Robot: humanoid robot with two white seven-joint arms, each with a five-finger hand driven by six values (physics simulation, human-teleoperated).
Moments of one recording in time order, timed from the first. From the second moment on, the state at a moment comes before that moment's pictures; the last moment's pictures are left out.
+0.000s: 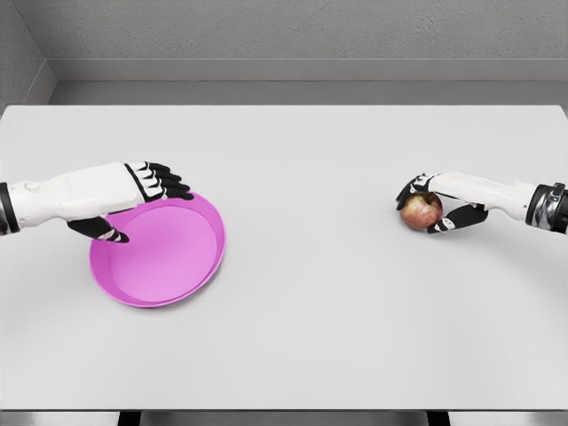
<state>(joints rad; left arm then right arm) -0.66 1.07 -0.88 -1.61 -0.25 -0.61 -0.22 -0.57 -0.73 0.58 -1.13 0.07 -0.61 0.61</state>
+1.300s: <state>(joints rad) -0.66 1.07 -0.88 -1.61 -0.25 -0.61 -0.22 -0.65 -0.58 0.73 -1.28 0.07 -0.61 0.61</state>
